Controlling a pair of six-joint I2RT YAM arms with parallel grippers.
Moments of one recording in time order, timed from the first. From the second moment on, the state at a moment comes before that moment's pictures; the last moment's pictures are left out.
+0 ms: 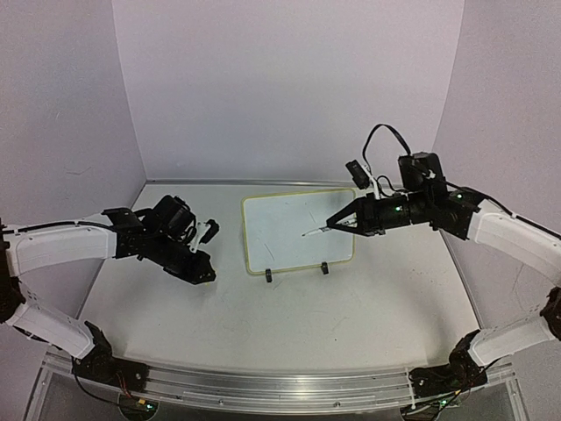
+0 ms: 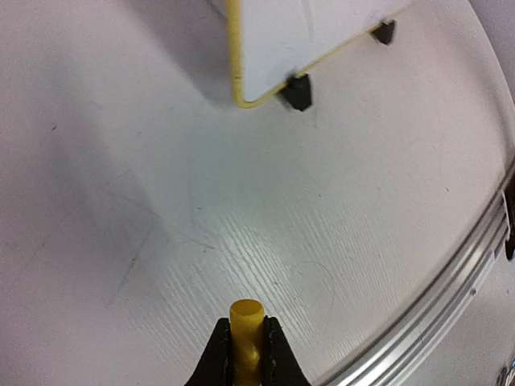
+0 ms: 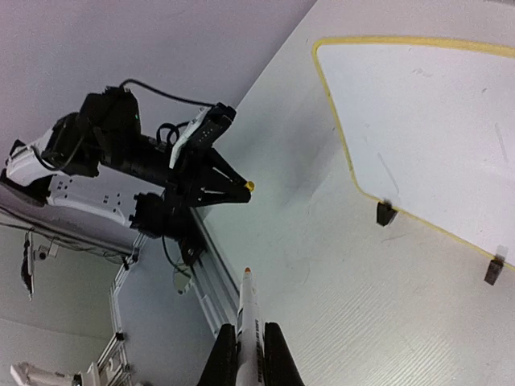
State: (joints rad) left arm -0.78 1.32 0.91 -0.60 0.18 -0.34; right arm 0.62 1.30 1.11 -0.34 -0.67 0.48
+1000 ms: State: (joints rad) left arm -0.70 1.60 0.88 -0.43 -0.01 -0.52; right arm 0.62 1.15 0.94 -0.23 -0.38 0.55
